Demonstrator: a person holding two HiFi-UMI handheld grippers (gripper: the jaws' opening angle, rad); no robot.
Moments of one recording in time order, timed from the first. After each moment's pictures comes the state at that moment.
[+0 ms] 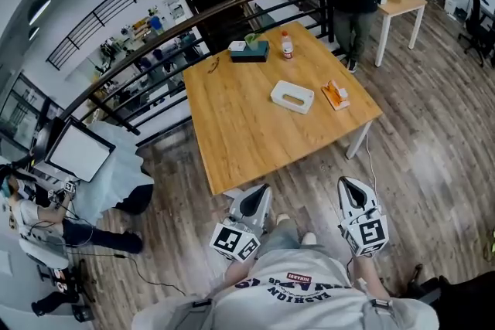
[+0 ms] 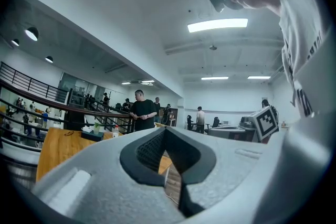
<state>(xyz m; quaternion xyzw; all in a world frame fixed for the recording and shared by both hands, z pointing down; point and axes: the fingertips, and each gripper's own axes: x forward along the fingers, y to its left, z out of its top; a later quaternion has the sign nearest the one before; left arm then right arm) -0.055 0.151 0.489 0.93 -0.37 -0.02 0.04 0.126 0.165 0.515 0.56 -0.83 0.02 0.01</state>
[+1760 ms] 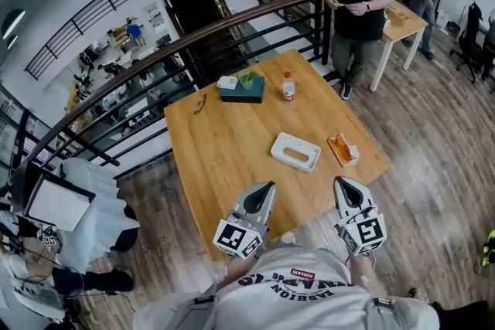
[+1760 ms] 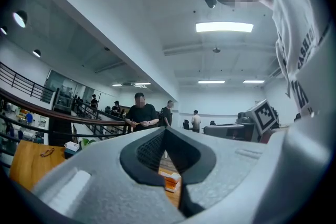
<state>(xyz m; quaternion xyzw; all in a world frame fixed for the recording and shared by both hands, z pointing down) -0.051 -0.180 0.475 0.95 -0.32 -0.05 0.03 0.107 -0.156 0.486 0.58 -0.82 0.01 0.02</state>
